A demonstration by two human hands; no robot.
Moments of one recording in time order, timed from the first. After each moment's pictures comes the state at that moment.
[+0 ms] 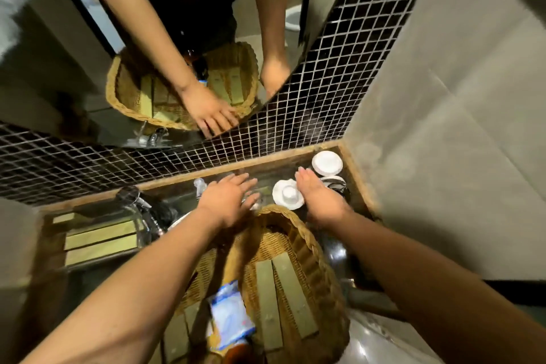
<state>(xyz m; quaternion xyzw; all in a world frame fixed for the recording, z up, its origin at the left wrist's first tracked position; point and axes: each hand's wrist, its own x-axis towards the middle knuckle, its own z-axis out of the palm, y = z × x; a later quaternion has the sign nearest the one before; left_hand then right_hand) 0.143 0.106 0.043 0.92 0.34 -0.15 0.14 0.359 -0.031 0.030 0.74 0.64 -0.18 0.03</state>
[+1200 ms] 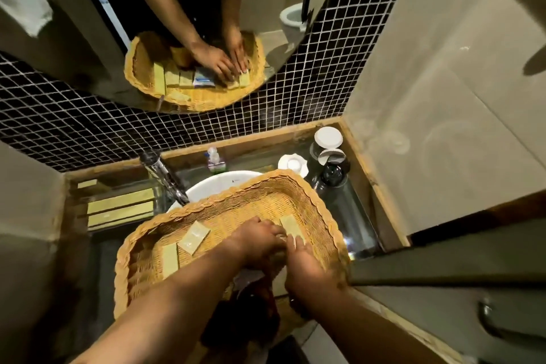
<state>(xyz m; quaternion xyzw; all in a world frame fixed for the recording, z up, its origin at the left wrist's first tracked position) 0.092 -0.040 0.008 0.97 0.06 -0.22 0.09 0.182 -0.179 -0.016 0.81 0.46 -0.36 0.02</state>
